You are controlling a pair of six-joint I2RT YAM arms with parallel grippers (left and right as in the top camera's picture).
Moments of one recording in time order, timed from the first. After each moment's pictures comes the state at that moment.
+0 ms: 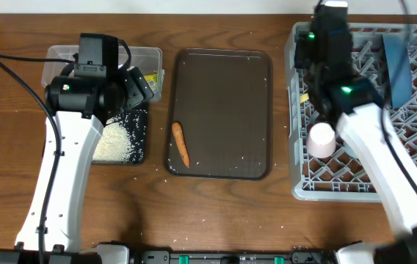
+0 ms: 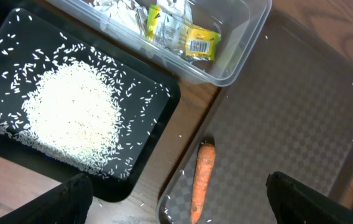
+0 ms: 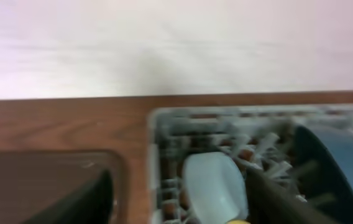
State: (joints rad) left arm -0.08 1.48 1.49 -1.10 -0.06 -0.59; right arm 0.30 1.52 1.40 -0.38 0.37 0.15
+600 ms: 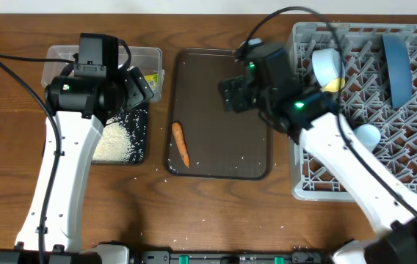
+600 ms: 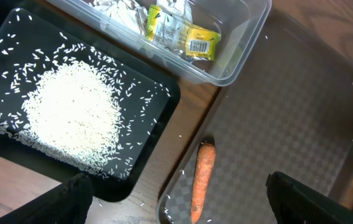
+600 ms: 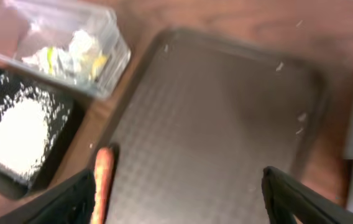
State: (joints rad) left arm -0.08 1.48 1.49 -1.10 -0.05 -0.59; right arm 0.55 1.62 1.41 -0.57 -0.04 0.29
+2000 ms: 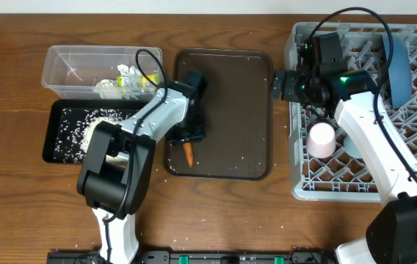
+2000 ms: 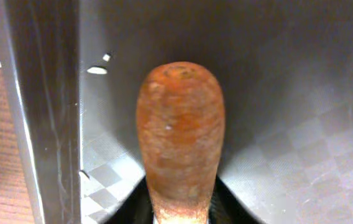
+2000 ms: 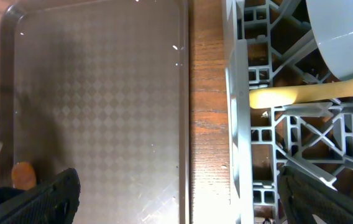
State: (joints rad) left arm -0.39 2.02 1.36 -0.95 0.03 -0.56; right arm 0.24 1.67 1.40 -0.77 -0.07 0.39
